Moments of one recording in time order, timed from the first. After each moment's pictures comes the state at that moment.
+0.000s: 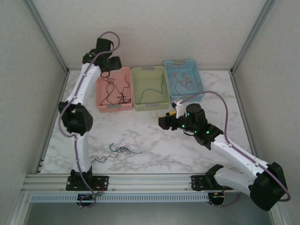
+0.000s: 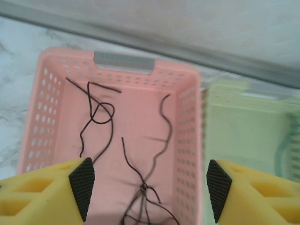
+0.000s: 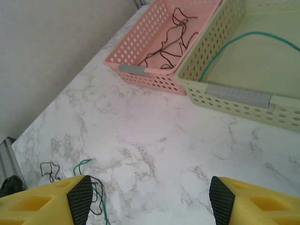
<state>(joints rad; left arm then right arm) -0.23 2.06 2.21 -0.94 -0.08 -0.41 0.65 1.07 0.70 -0.08 -0.32 0.33</state>
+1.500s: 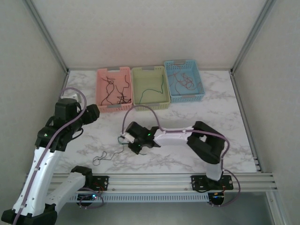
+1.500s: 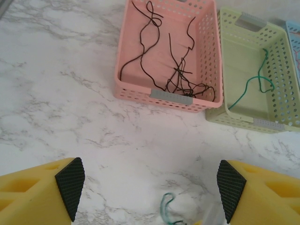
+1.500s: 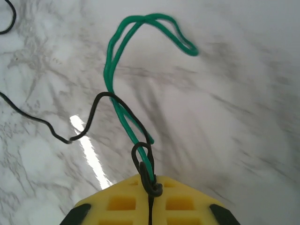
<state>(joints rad) -0.23 0.81 1.07 -0.92 -0.11 -0.50 1.11 1.84 1.09 -0.24 -0.08 0.05</state>
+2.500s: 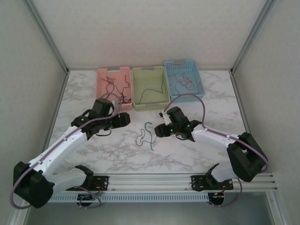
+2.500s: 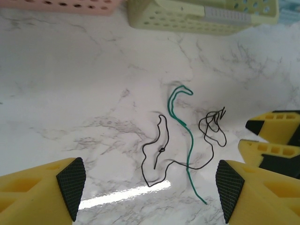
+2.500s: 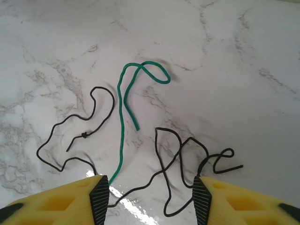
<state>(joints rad) -0.53 1.13 0.87 -0.60 0.13 -0.62 0.71 1.42 0.74 -0.20 -0.18 0.28</state>
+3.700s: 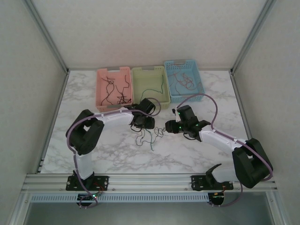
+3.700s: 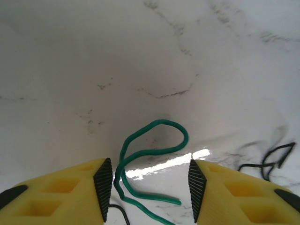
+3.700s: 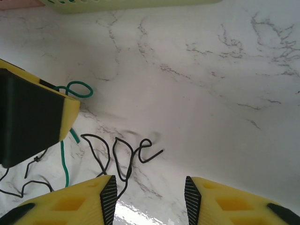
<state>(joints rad) -0.77 1.90 1.22 -0.49 0.00 -0.61 0.58 1.33 0.68 -0.23 -0.13 0.38</state>
